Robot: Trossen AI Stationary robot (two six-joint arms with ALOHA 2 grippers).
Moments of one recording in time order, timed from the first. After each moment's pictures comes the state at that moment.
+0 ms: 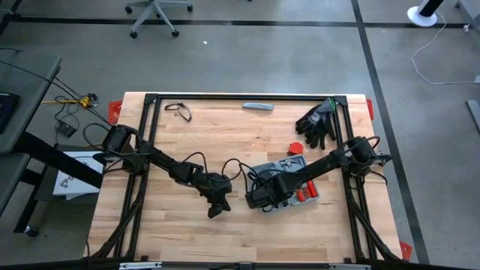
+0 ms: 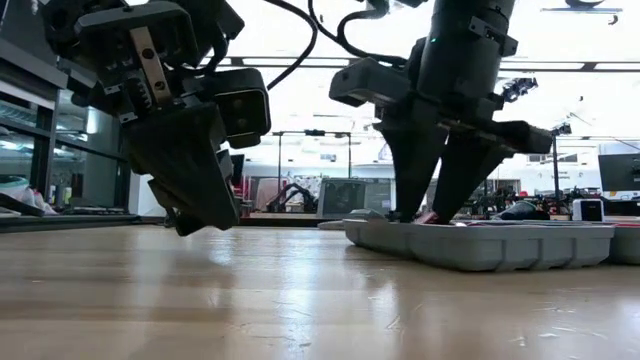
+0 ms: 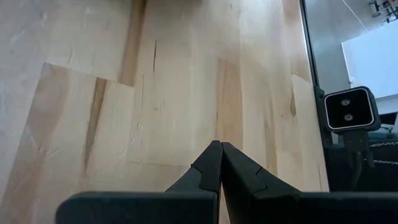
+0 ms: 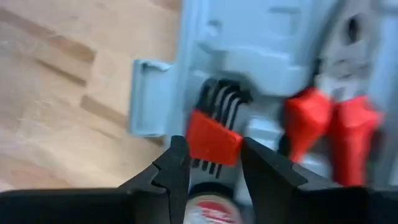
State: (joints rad) left arm -0.28 1.79 0.72 0.37 0.28 -0.65; right arm 0.35 1.99 1.39 -0.80 0.18 1.48
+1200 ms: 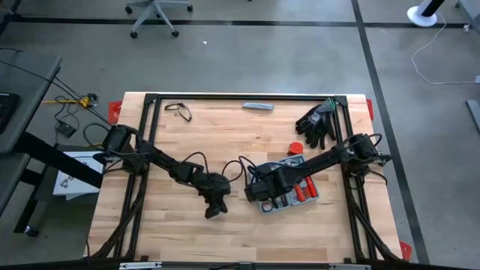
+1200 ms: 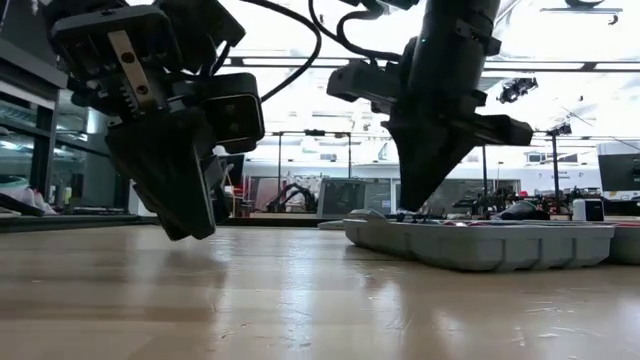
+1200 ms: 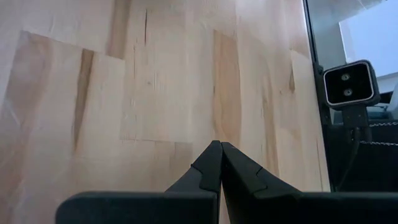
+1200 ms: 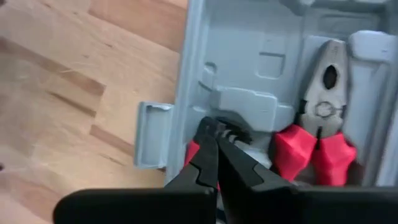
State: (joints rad) left arm -0.28 1.79 0.72 0.32 0.35 -0.61; right arm 0.31 1.96 1.39 -0.80 0.21 1.44
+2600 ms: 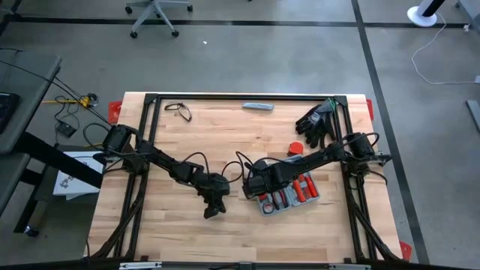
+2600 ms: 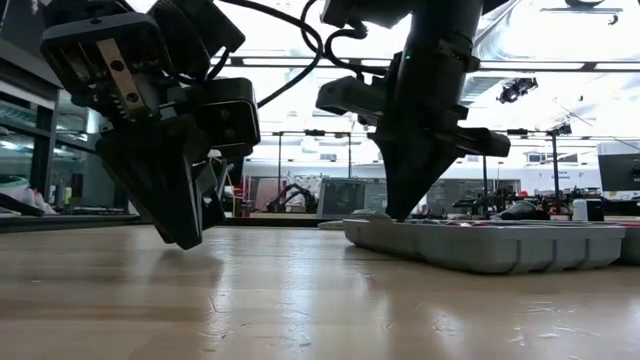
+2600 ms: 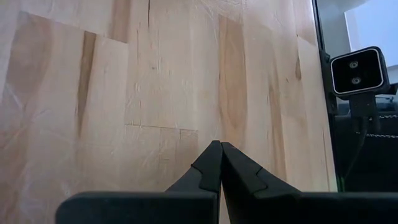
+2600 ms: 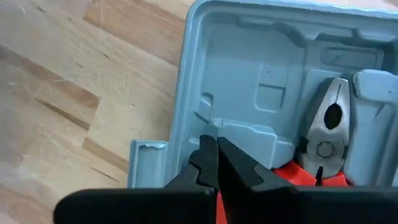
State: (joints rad) left arm -0.27 1.79 0.72 0.29 0.36 -0.59; right arm 0.26 1.98 1.39 -0.78 0.18 1.35
